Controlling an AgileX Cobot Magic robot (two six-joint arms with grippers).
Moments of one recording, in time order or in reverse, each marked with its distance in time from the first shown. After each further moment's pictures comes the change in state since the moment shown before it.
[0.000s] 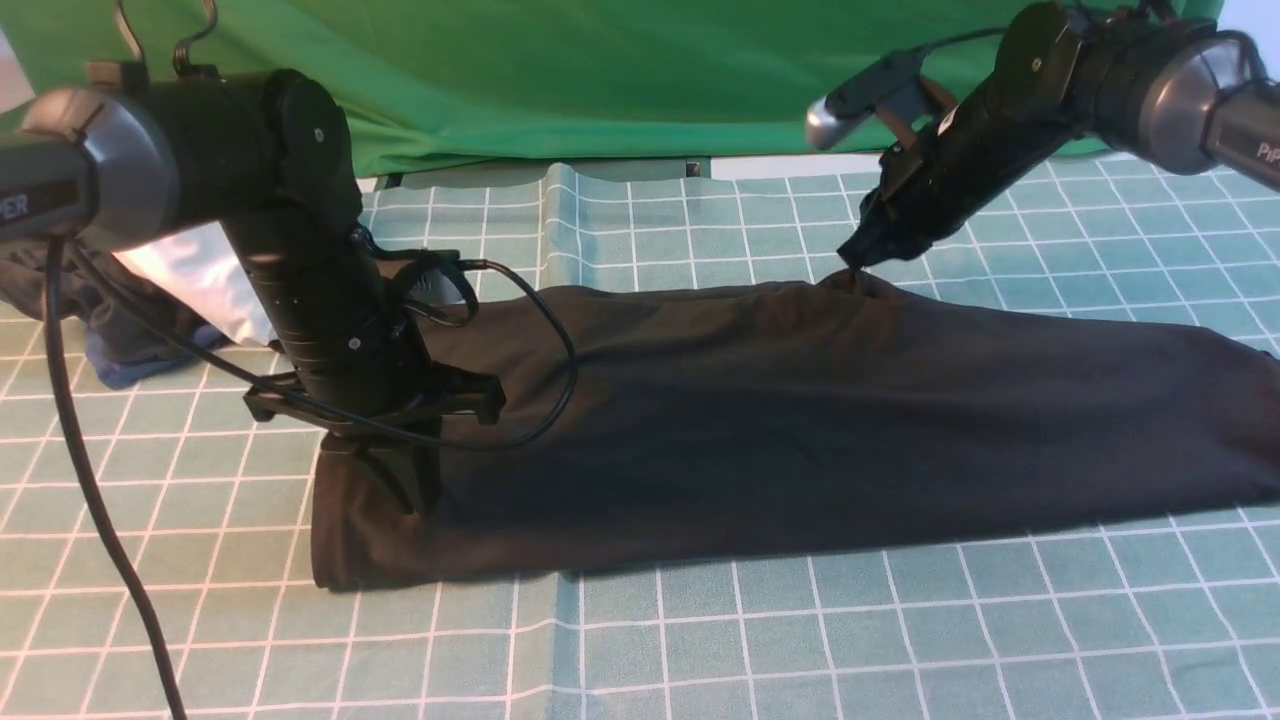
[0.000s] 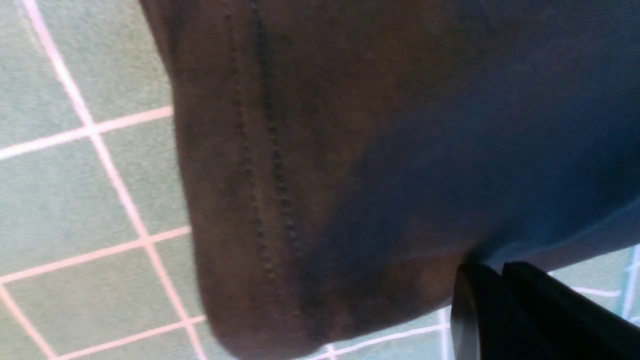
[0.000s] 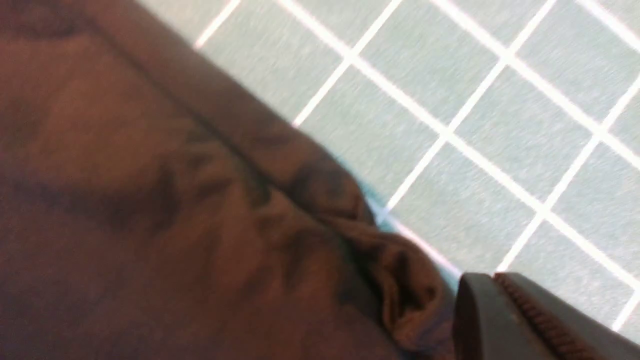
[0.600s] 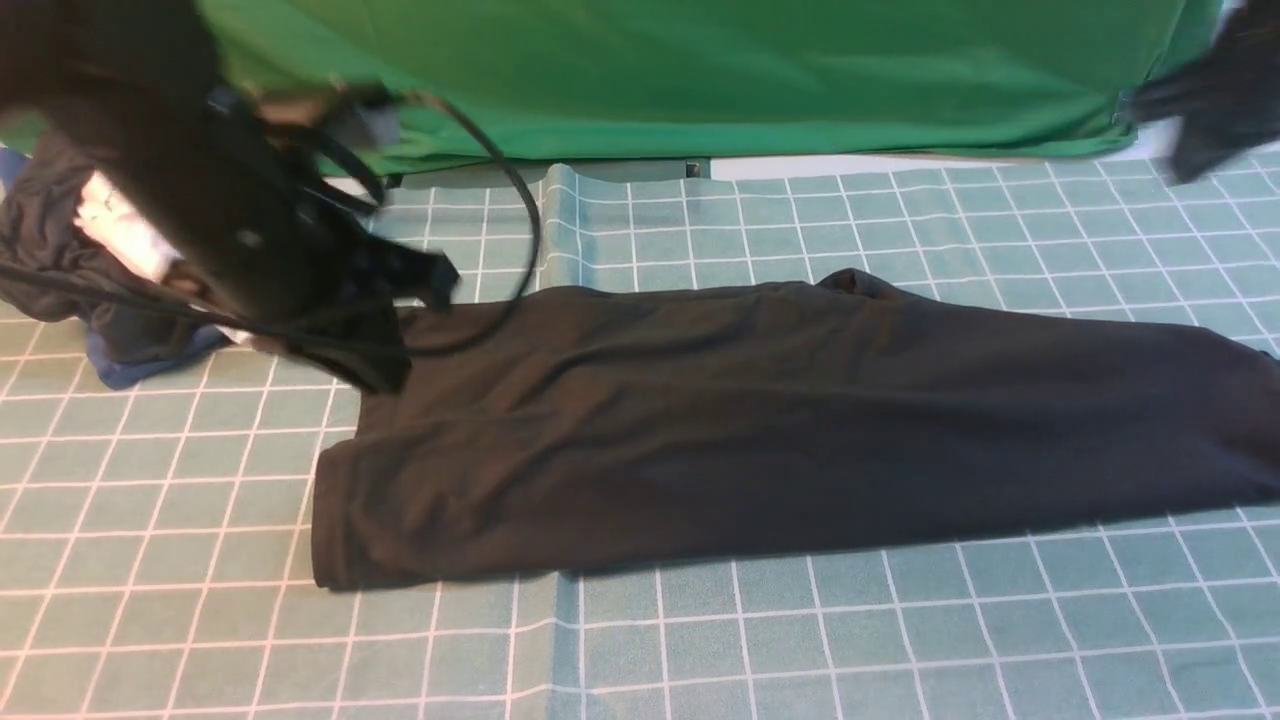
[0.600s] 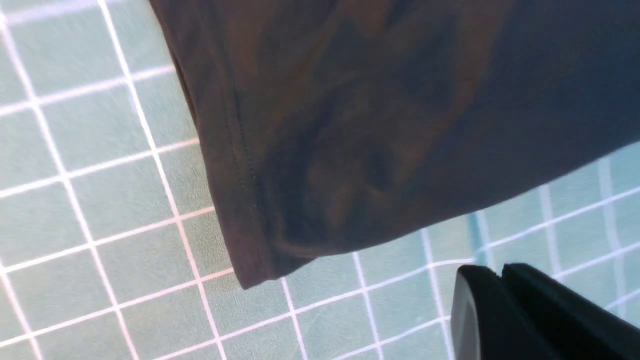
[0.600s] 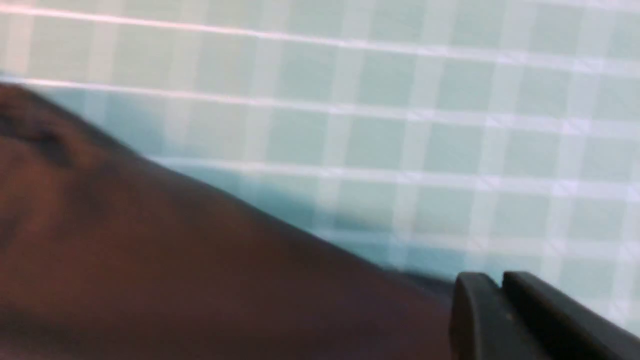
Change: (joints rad) right arm -0.340 -0.270 -0.010 -0.211 0.414 0.428; left arm 0.000 -0.394 0.031 0.003 -0.033 -0.005
